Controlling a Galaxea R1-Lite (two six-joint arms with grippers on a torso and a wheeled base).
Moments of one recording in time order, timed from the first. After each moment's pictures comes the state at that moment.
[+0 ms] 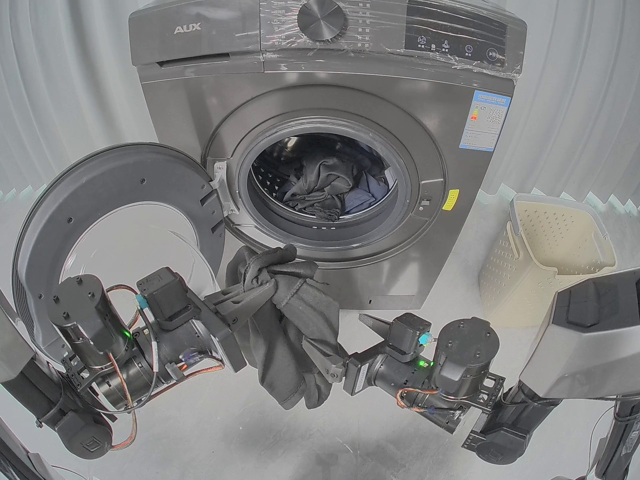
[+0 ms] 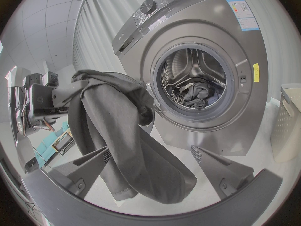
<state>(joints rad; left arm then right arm) -0.57 1.75 -0.29 -1.55 -0.22 -0.11 0.86 2.15 -0.54 -1.54 -0.15 0.25</state>
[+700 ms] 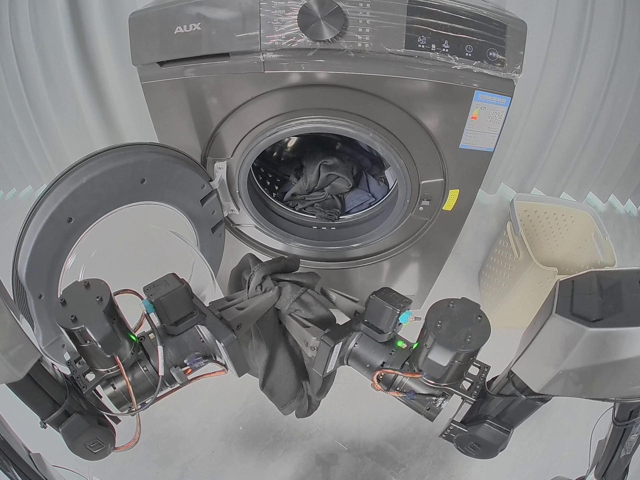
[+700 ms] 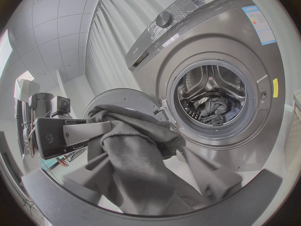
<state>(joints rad) -0.57 1.77 -0.28 -1.55 -0.22 -0.10 0.89 2.16 -0.70 -1.54 -0.10 0.23</state>
